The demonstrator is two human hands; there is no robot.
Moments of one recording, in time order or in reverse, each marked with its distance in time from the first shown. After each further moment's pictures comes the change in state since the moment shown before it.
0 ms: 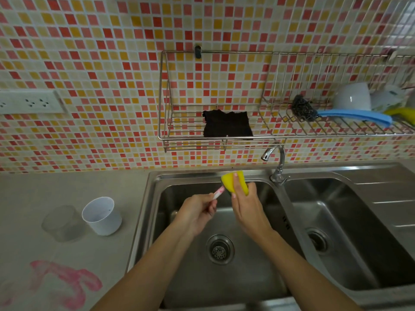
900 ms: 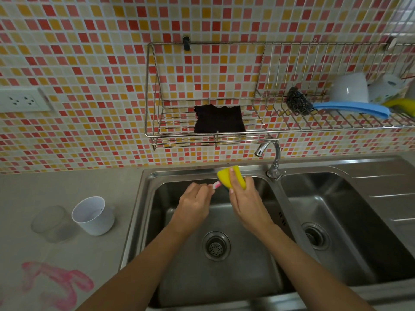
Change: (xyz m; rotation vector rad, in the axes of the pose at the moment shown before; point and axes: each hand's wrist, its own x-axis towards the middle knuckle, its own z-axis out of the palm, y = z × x) left_hand 0.029 -0.020 -0.015 1.440 0.185 1.742; right_hand 0.006 0.024 -0.008 -0.041 0.020 -0.013
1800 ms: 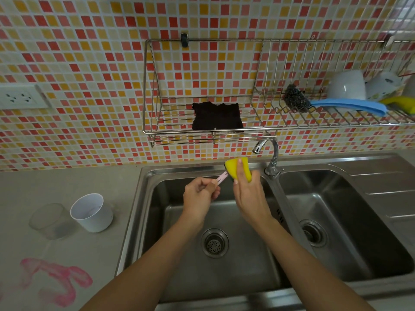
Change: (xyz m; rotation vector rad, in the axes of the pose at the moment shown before) left_hand 0.029 0.036 -0.006 -1.001 -0.118 -1.233; right_hand 0.005 0.005 0.005 -0.057 0.147 0.014
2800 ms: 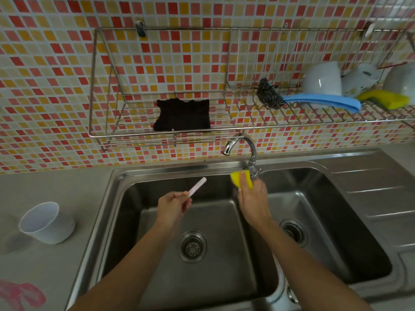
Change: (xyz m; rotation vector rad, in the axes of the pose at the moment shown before) left_hand 0.030 -0.036 0.035 -0.028 0.128 -0.262; right_hand 0.000 0.136 0.024 -0.190 -0.097 0.163
